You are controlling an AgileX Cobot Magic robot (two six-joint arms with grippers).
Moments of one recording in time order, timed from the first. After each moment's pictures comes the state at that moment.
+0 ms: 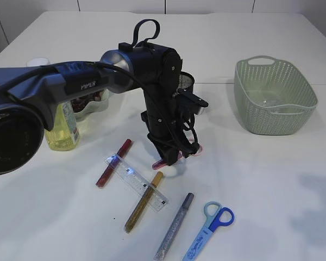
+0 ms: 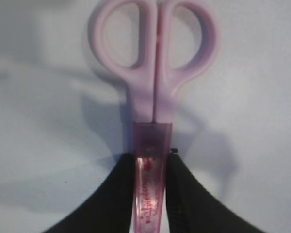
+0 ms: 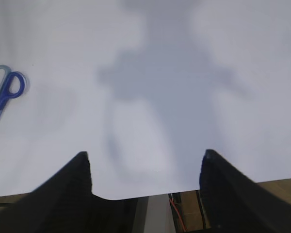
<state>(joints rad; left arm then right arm) -0.66 2.56 -2.21 -0.07 1.22 0.26 0.02 0.87 -0.77 0.01 1.19 0.22</state>
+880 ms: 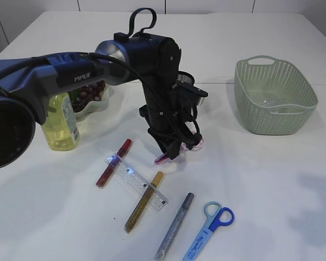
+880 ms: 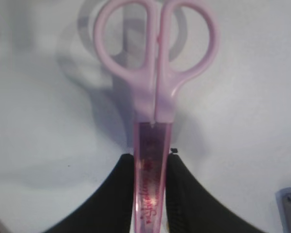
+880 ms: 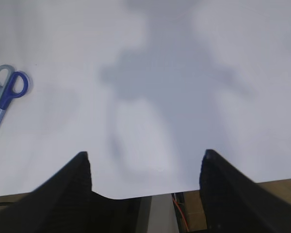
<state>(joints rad) -0.66 2.52 -2.20 -0.09 1.22 0.18 0.02 0.87 -0.77 0.02 1.19 0.22</state>
